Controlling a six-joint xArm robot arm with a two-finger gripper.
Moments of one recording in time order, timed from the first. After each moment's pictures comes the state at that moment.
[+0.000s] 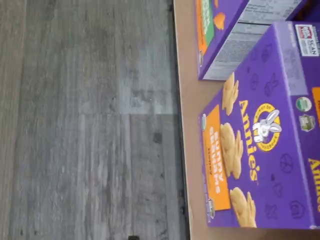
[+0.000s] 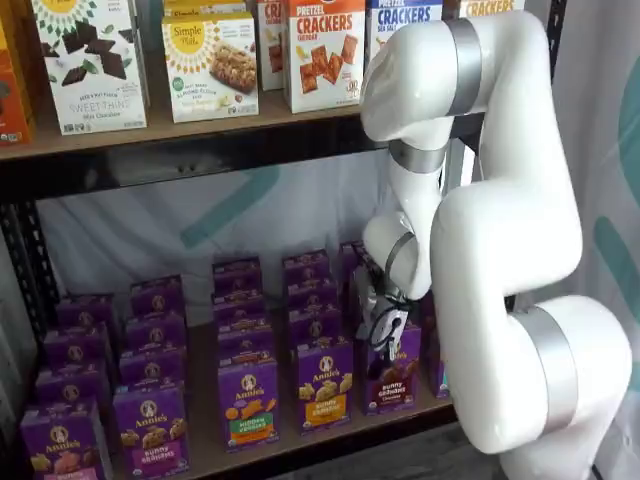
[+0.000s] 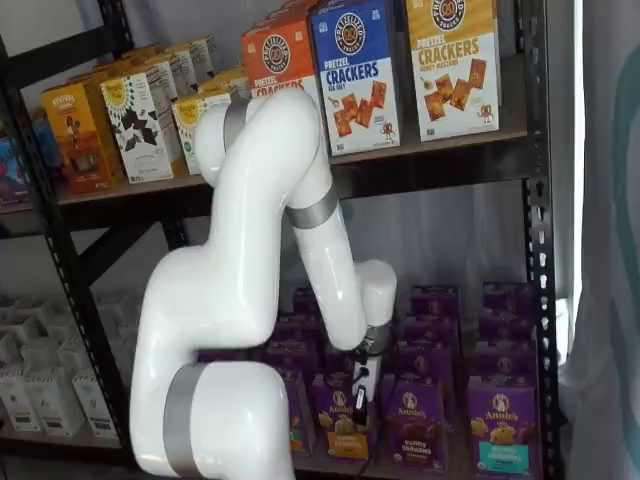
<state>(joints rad) 0.02 0.72 -1.03 1.16 0.33 -2.63</state>
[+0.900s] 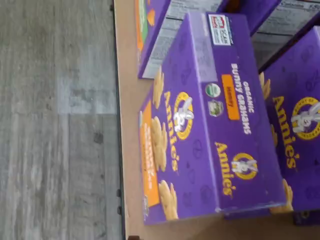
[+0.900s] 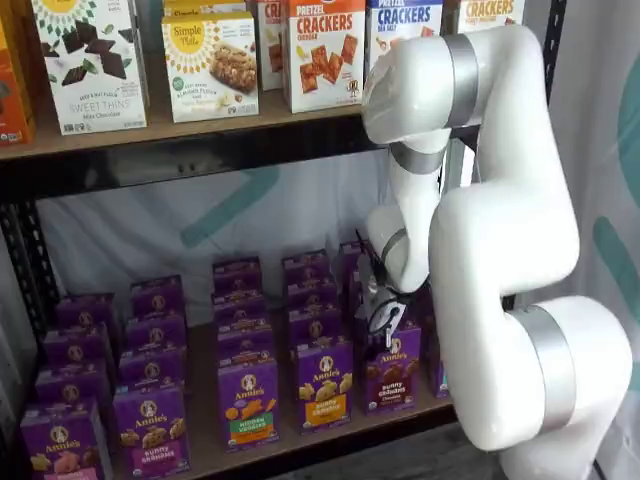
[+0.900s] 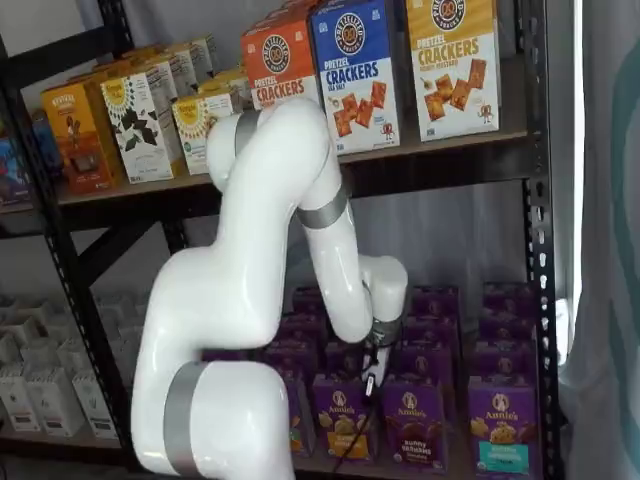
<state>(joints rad) -0.01 0.79 -1.17 1.31 0.34 -2.77</state>
